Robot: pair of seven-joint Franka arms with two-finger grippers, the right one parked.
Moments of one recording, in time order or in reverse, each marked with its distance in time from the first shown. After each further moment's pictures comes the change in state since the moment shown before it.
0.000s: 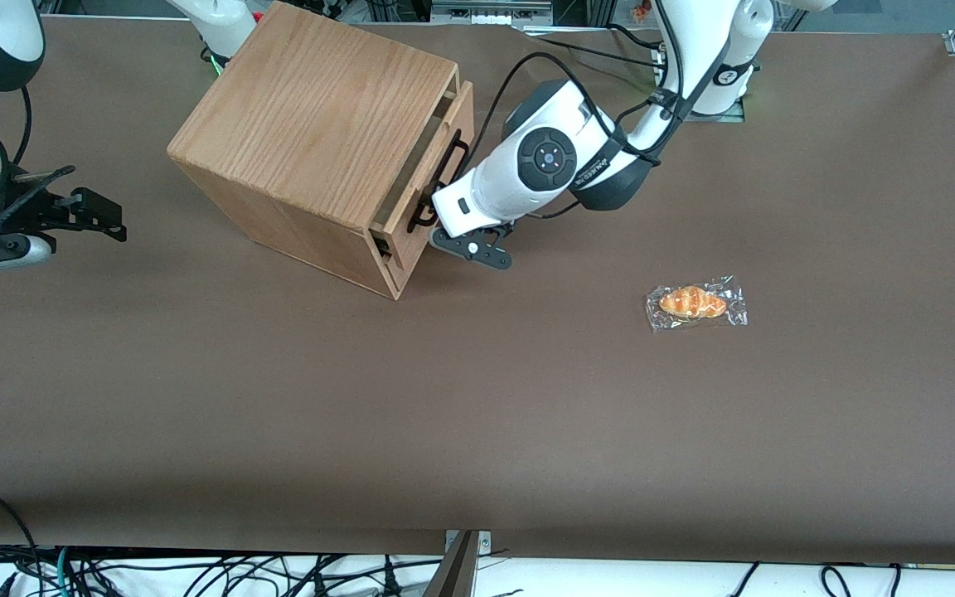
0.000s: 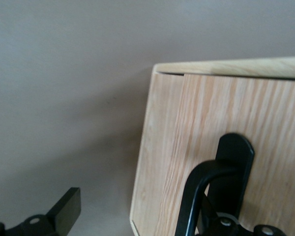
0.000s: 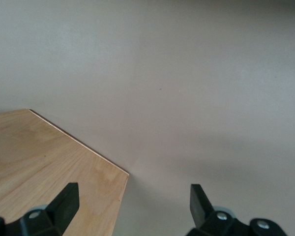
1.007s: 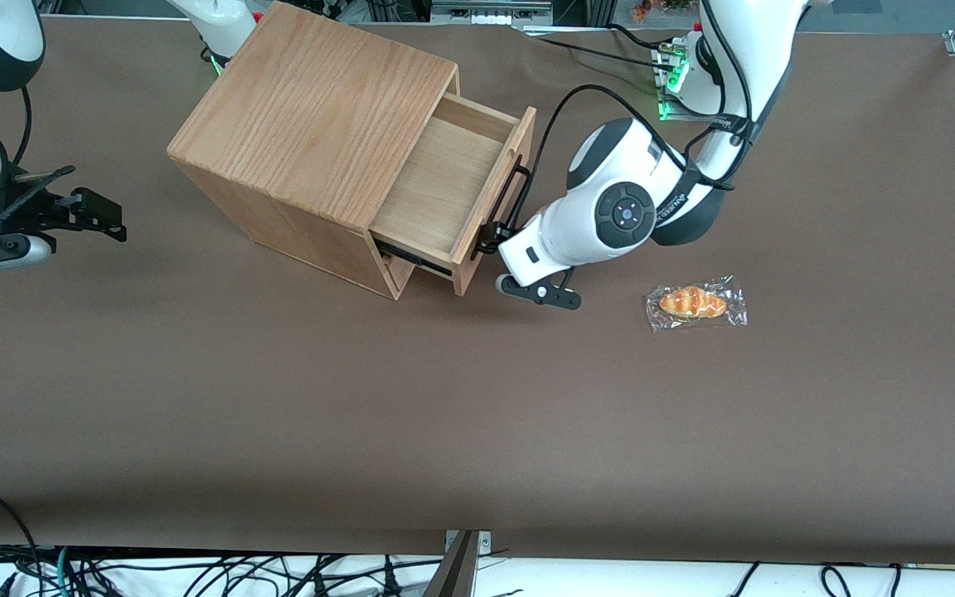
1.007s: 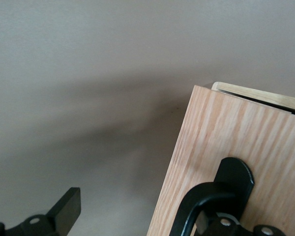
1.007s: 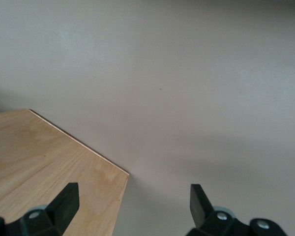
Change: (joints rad) arm 0.163 -0.008 -0.006 0.007 0.032 -0.140 0.028
